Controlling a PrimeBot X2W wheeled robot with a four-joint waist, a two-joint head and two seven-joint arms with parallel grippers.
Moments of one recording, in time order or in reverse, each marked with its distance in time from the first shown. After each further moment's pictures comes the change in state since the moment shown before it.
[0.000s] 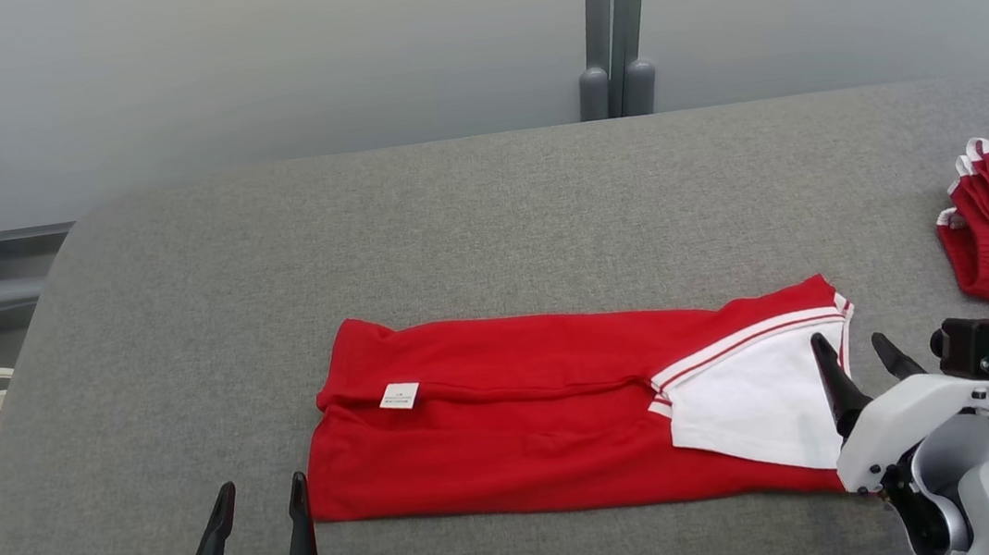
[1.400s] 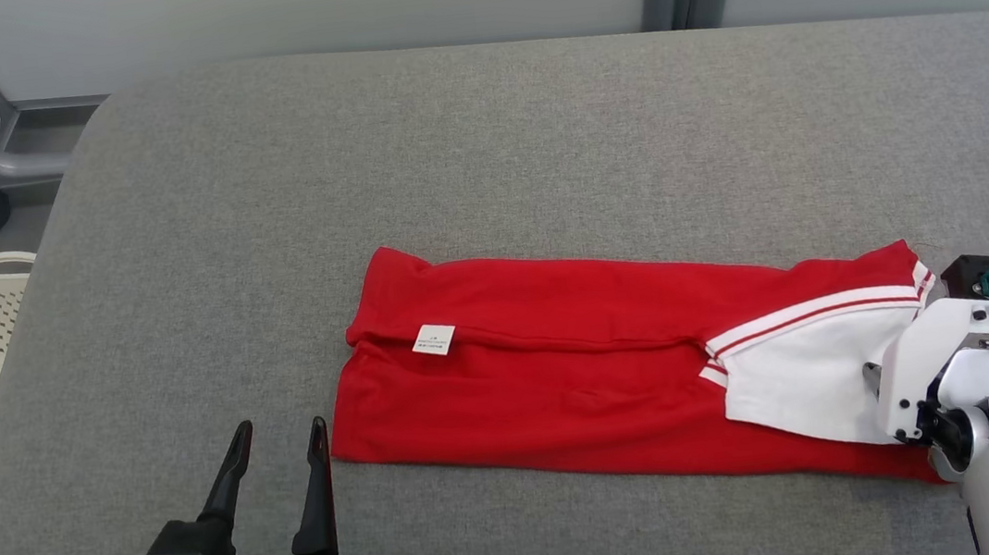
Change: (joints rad) left arm -0.088 -0.022 -0.006 0.003 0.069 -0.043 0.000; right arm -0.262 -0.004 -0.249 0.288 -0.301 0.000 0.537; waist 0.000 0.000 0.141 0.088
